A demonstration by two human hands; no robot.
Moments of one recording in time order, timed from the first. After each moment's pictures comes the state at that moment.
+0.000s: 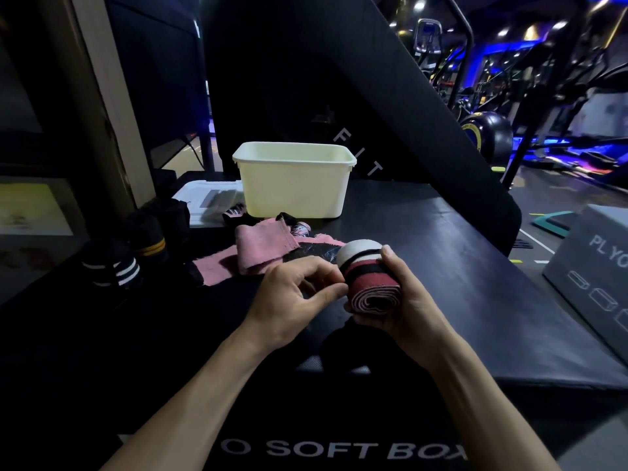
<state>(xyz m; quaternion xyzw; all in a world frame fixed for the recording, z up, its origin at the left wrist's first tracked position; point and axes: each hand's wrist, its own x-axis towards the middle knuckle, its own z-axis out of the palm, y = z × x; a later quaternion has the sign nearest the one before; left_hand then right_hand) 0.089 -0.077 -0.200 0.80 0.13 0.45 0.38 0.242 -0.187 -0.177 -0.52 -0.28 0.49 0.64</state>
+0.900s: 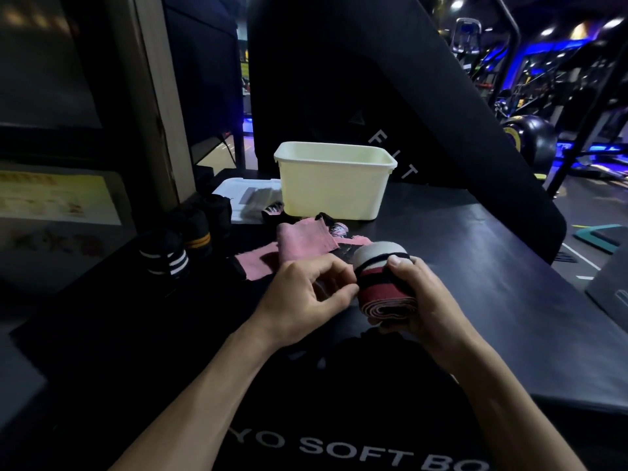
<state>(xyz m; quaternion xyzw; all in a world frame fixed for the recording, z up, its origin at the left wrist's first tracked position) 0.044 -0.071 -0.188 0.82 0.18 0.43 0.33 0.219 -0.172 -0.176 -0.56 -0.38 0.40 0.61</state>
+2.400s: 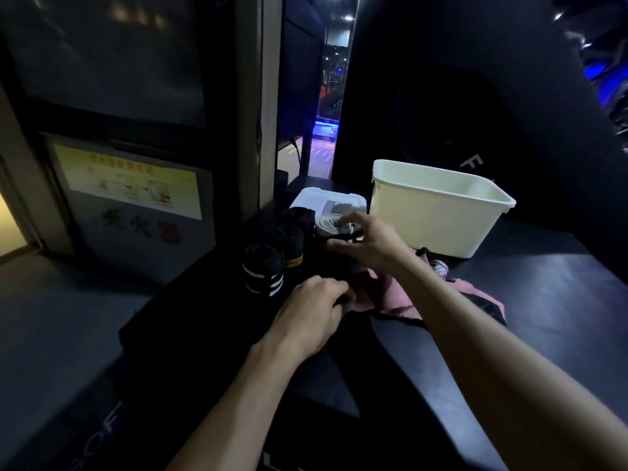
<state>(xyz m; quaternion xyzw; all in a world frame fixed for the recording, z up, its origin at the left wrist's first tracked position) -0.044 0.025 -0.204 0.85 0.41 0.29 0.17 0.125 0.082 -0.143 -0.68 -0.67 0.12 0.28</state>
